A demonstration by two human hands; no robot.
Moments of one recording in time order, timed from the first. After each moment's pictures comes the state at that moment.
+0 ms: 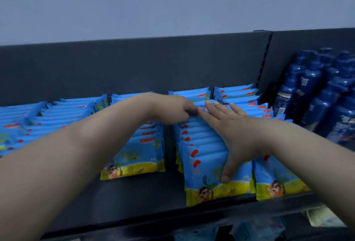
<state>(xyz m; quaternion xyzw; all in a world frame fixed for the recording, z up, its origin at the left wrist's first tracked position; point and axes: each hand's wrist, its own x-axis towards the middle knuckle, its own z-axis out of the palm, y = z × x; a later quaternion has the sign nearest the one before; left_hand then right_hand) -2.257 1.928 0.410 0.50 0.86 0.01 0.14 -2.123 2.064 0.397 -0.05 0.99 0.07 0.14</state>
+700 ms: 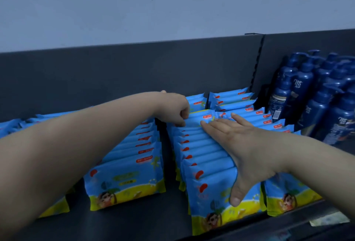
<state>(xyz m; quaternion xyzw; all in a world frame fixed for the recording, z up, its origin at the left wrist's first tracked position) -2.306 1.951 0.410 0.51 0.85 -0.09 0.07 -2.122 2.064 0.397 -0.04 0.99 0.04 0.15</state>
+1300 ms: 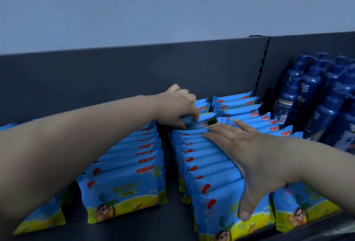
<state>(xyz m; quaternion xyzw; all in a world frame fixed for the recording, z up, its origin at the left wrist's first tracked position) -2.327 1.955 0.409 0.62 0.74 -0.21 -0.09 -2.131 2.067 0.396 -0.04 0.99 0.05 0.15</state>
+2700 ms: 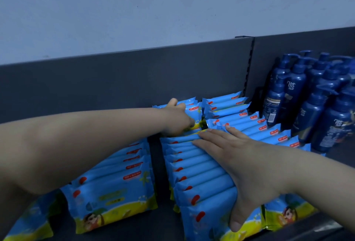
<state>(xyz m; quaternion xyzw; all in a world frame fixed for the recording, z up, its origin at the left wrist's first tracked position) -2.329 1.995 0.368 0.57 0.77 -0.28 -0.05 -2.115 2.067 0.390 -0.06 0.99 0.02 0.12</state>
